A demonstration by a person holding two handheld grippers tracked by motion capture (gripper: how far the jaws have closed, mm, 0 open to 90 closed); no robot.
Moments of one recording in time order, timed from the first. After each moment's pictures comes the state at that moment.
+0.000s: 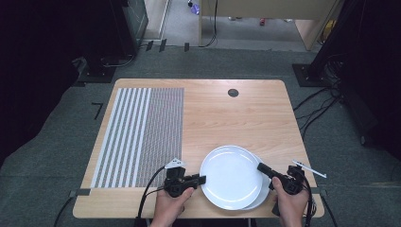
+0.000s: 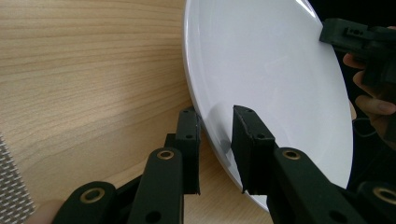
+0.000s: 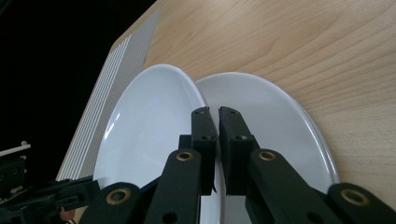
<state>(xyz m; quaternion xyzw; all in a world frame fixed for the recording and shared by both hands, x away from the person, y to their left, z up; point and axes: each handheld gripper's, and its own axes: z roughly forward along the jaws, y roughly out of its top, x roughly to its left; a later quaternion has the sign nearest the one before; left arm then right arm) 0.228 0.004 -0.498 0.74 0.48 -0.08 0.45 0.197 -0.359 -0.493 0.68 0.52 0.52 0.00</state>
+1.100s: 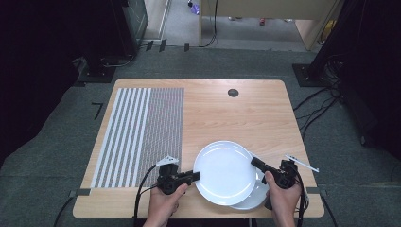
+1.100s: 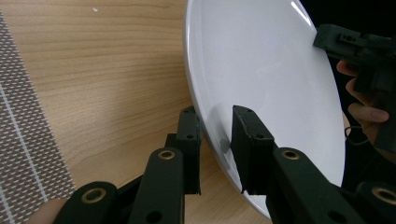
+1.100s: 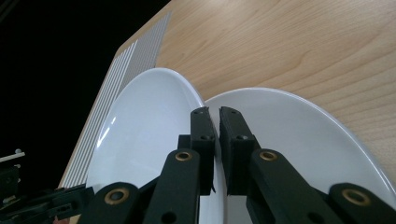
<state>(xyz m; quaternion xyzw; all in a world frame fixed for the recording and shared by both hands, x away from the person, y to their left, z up) 0.232 0.021 -0.487 0.73 0.50 -0.07 0.46 0.211 -0.338 -0.484 0.67 0.51 0.53 0.01</state>
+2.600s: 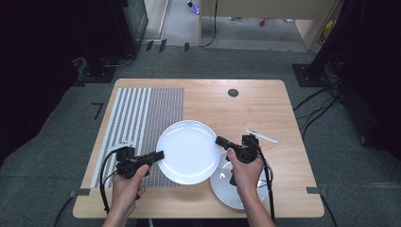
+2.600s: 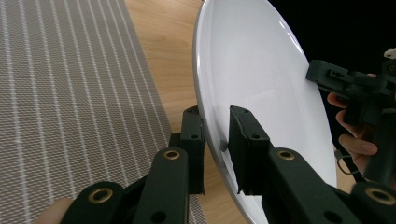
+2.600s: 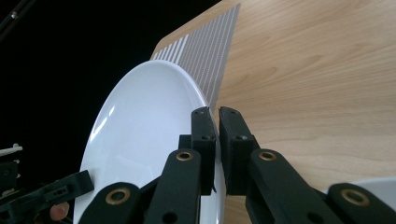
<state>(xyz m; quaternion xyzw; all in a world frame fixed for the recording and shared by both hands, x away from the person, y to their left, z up) 0.263 0.128 -0.445 0.66 0.55 -0.02 0.51 0.279 -0.234 -0.445 0.63 0.55 0.55 -0.01</state>
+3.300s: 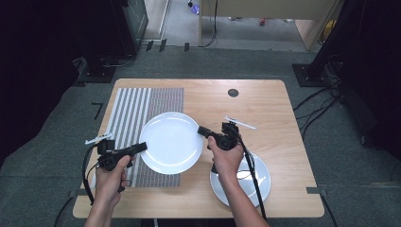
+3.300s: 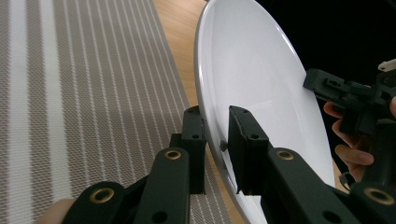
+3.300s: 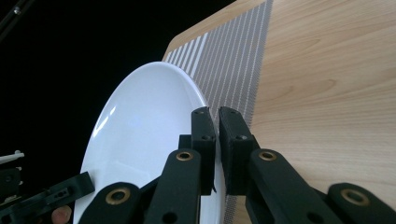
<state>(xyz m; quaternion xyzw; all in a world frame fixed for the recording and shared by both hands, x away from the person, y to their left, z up) 0.283 0.178 -0.437 0.63 0.57 -0.01 0.53 0.315 -0.183 -0.434 0.62 0.56 0.54 -0.02</state>
